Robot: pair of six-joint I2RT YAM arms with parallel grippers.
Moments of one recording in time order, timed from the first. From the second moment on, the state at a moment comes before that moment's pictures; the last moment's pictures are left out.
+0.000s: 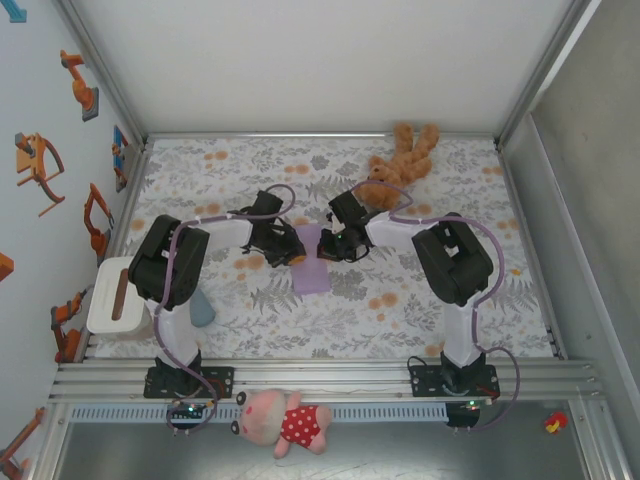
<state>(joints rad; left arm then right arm) -0.52 1.91 1.07 -0.34 0.51 -0.83 0.63 2.01 1.23 -0.35 -0.41 0.68</state>
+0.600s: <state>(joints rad) -0.40 1.71 0.90 -0.26 0.55 -0.81 0.64 2.02 1.25 -0.37 -0.40 0.67</state>
